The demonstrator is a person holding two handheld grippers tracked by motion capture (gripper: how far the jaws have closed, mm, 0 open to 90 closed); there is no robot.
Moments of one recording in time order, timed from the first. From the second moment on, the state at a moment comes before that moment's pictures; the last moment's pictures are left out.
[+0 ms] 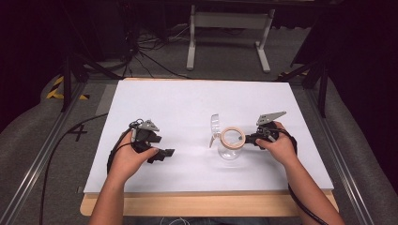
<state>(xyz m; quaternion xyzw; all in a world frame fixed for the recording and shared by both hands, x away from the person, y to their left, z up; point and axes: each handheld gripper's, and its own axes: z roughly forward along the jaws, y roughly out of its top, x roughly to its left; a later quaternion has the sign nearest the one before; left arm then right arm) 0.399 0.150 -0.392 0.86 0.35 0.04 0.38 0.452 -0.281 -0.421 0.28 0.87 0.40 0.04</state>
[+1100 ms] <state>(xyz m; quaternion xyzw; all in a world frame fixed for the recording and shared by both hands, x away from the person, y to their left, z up) 0.422 0.129 -0.395 0.86 0.35 0.05 0.38 0.398 -0.234 -0.416 0.17 0.91 0.37 0.00</state>
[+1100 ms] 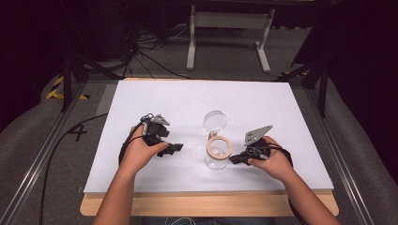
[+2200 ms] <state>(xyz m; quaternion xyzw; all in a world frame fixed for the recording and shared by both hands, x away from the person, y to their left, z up) 0.443 0.109 -0.359 0.83 0.30 0.03 0.46 0.382 -0.233 -0.375 0.18 0.88 0.44 0.03</state>
